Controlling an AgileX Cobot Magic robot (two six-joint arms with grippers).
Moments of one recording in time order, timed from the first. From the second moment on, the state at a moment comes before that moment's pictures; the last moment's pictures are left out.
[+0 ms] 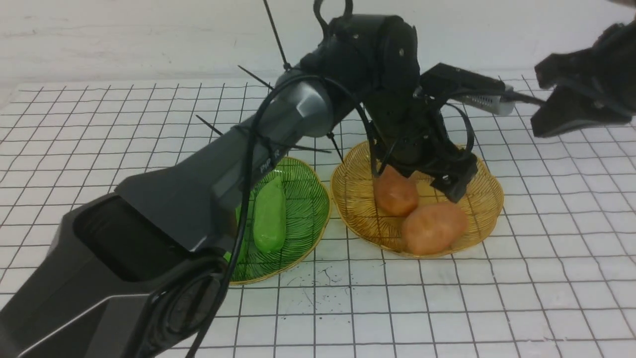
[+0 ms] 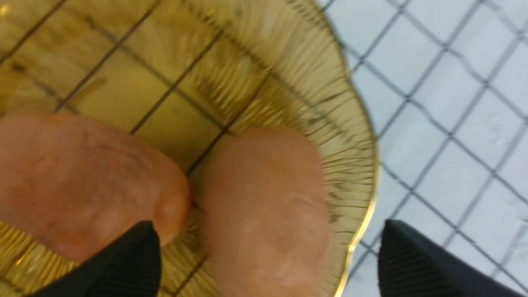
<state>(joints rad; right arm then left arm) 0.10 1.47 -1.47 0.36 1.25 -0.10 -0.67 2.41 -2.42 -0.22 1.21 0.15</state>
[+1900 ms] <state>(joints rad) 0.11 0.13 -0.56 0.23 0.08 -0.24 -0.58 0.30 -0.77 0.01 0.73 -0.10</state>
